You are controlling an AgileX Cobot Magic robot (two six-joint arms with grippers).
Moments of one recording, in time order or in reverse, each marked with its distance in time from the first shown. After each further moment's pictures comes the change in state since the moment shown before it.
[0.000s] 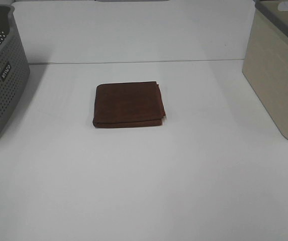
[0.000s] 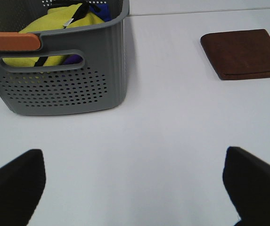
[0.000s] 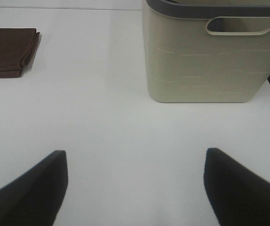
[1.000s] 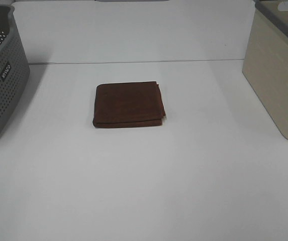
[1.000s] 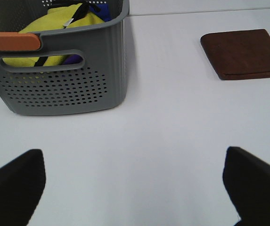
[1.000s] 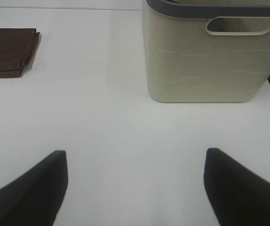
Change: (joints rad) left arm 0.000 0.000 0.000 0.000 0.000 0.000; right arm 0.000 0.000 0.000 0.000 0.000 0.000
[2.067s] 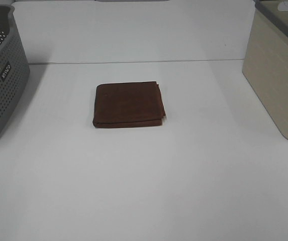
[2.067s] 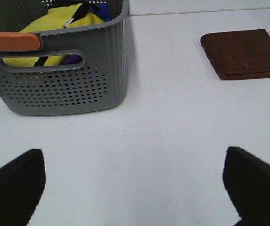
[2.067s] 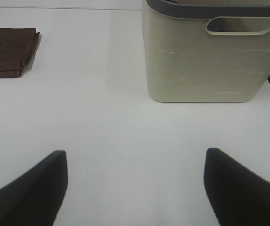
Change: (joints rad) left arm 0.000 0.000 0.000 0.000 0.000 0.000; right arm 0.000 0.000 0.000 0.000 0.000 0.000
